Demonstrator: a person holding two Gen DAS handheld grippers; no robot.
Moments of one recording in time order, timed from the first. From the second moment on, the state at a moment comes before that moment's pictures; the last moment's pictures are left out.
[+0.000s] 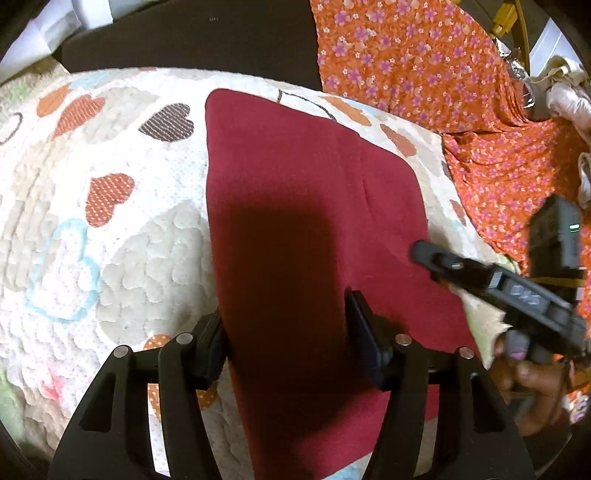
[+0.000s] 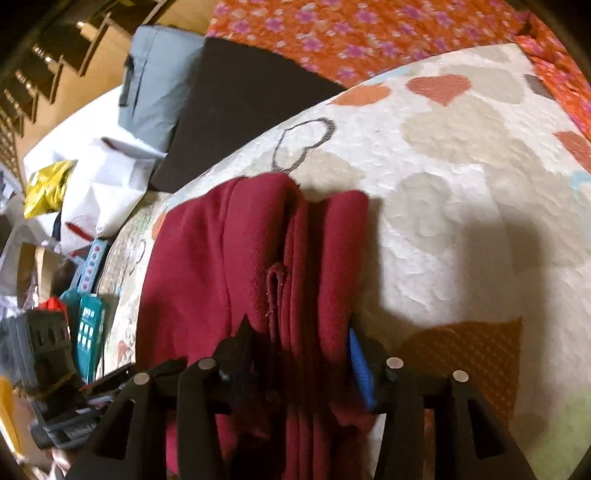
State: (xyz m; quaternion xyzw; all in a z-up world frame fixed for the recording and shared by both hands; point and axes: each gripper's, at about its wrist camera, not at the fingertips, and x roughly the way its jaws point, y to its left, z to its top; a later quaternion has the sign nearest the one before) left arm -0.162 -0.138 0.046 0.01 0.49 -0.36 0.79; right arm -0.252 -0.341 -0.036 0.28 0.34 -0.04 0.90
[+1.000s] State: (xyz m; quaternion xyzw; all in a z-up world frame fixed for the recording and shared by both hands) left arm -0.170 -0.119 0.059 0.06 0.39 -0.29 0.87; right arm -0.265 -0.251 -0.026 0.04 0.38 -0.07 0.92
